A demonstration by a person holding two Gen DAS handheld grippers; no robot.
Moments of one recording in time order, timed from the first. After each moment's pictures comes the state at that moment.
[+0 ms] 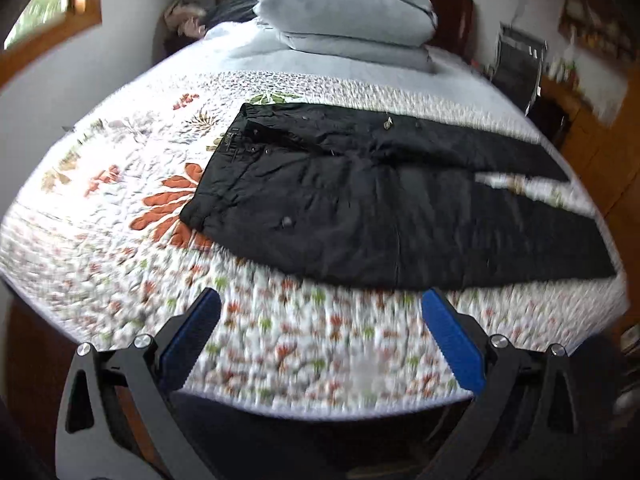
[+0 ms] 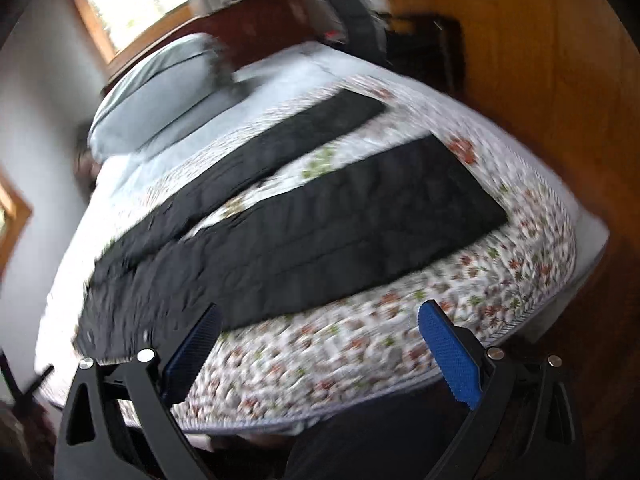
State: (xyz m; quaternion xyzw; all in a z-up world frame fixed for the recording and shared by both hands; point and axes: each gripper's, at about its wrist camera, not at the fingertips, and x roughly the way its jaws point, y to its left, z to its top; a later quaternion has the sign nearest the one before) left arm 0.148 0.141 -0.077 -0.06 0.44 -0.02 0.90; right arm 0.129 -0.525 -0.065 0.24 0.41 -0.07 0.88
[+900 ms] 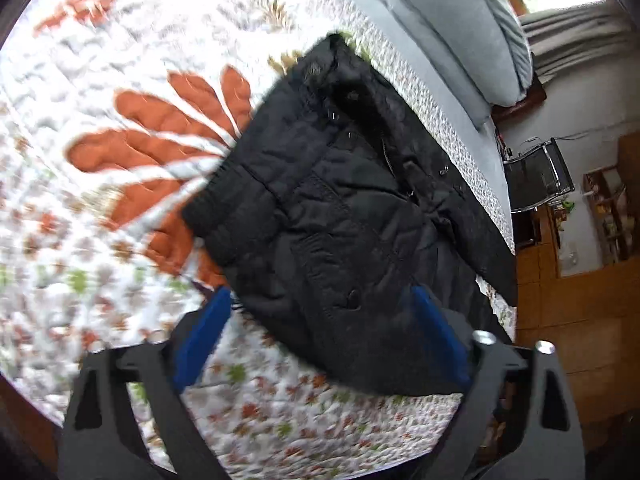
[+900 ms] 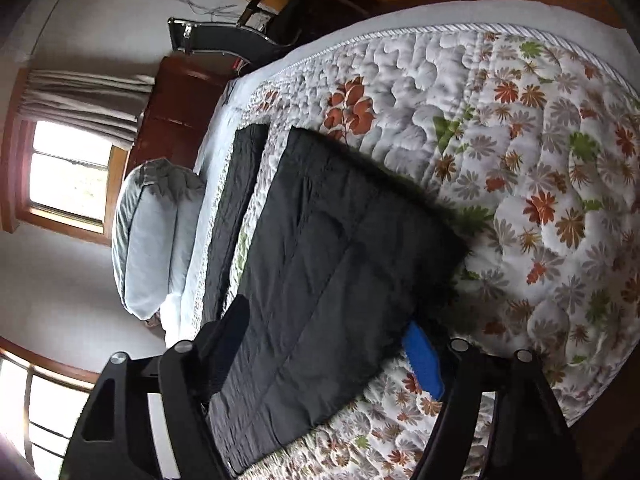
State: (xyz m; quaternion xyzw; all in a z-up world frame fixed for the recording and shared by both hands) left arm 0.266 0.265 -0.168 -0.36 0.51 -0.04 0.78; right arm 0.203 -0.696 -0.202 0.55 0.33 -0.04 0.77
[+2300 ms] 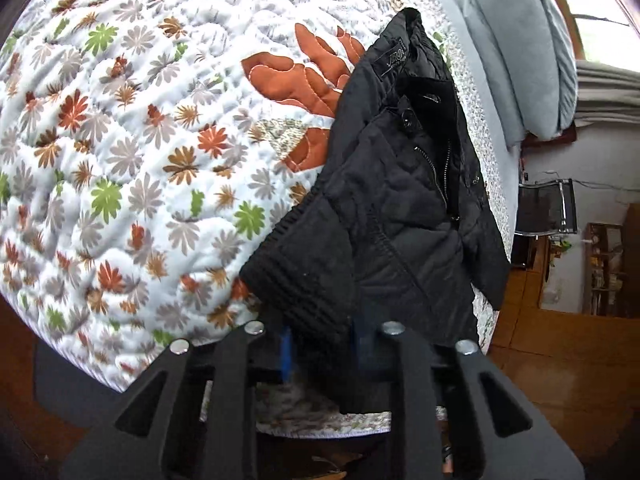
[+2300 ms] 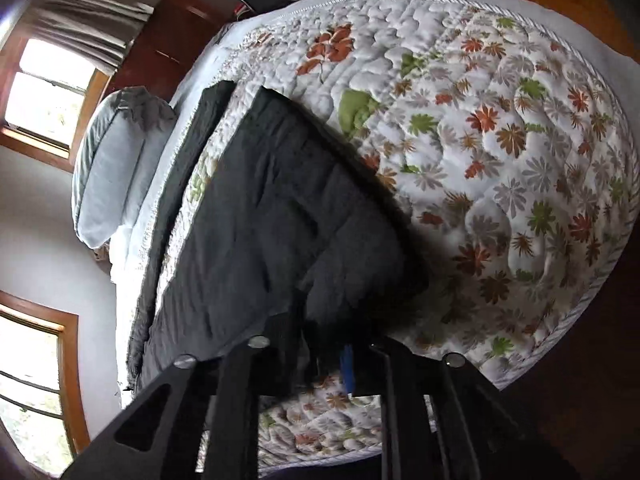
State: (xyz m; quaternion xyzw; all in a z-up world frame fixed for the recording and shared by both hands) left arm 0.228 0.333 -0.214 -0.45 0.56 -0.02 0.70; right arm 0.174 -0.672 -0.204 0.44 0.43 -0.04 0.78
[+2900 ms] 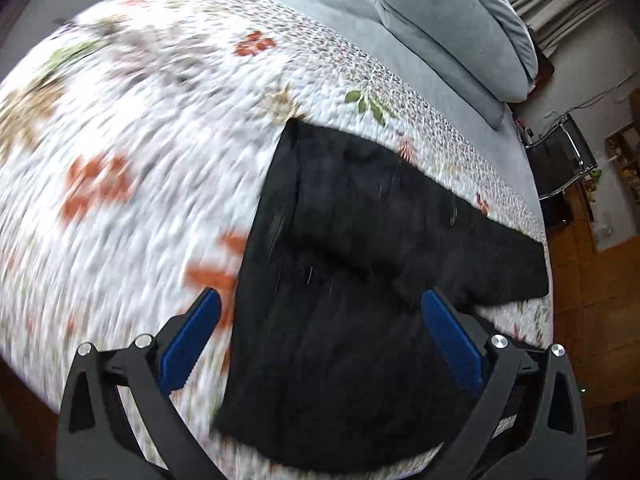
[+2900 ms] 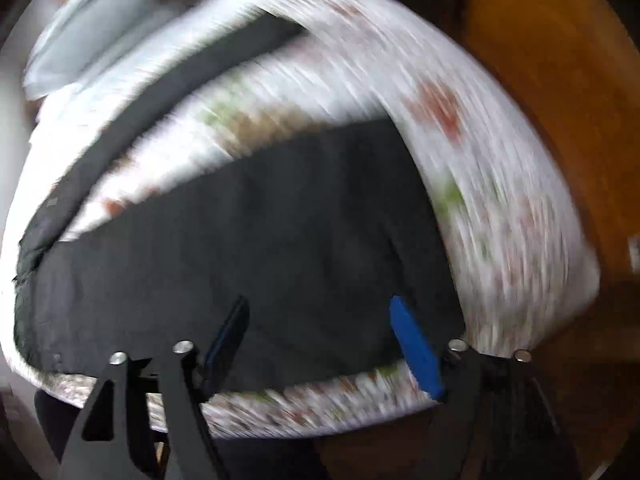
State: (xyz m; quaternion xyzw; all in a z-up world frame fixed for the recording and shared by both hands) left arm 0.353 0.325 -0.109 -0.27 0.53 -0.04 0.80; right arm 0.259 -0.582 -0.096 0.13 0.56 -0.06 0.82
